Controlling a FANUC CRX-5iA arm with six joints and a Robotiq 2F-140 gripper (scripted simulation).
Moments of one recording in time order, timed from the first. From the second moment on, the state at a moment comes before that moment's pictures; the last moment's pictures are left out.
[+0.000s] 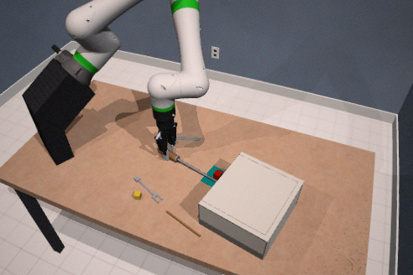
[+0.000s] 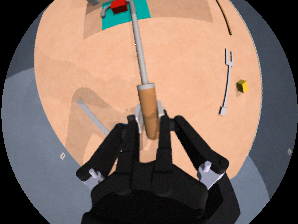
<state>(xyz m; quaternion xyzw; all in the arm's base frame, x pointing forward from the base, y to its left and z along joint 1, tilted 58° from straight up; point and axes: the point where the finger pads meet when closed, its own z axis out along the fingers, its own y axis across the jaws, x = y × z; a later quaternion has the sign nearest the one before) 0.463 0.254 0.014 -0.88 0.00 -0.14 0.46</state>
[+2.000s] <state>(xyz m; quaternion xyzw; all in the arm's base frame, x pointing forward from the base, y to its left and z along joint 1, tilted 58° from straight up) 0.475 0.248 0.010 -0.88 0.00 -0.14 0.46</state>
